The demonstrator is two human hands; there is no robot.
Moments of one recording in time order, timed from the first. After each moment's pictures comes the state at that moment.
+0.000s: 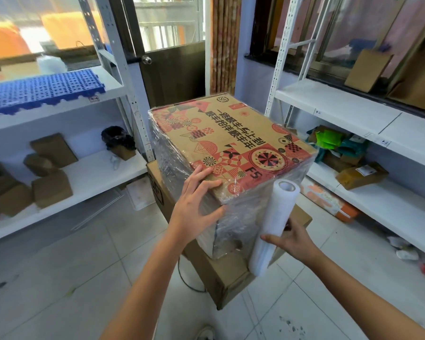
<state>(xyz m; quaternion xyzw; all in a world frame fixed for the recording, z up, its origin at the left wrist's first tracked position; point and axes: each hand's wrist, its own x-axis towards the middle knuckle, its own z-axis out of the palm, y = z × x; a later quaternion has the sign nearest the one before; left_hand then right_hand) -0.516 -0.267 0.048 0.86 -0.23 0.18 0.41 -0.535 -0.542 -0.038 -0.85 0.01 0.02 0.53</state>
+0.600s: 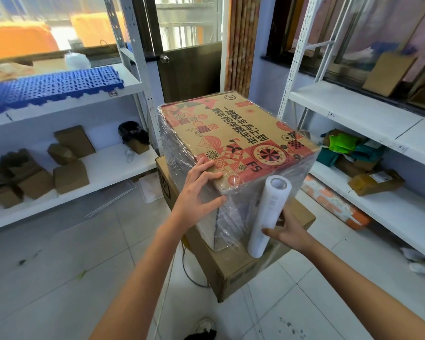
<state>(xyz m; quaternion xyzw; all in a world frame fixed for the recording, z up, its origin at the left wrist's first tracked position) -0.521 -0.267 0.044 0.85 -0.21 0.16 0.46 -0.524 -0.543 -0.035 -0.84 -0.07 0.08 0.53</state>
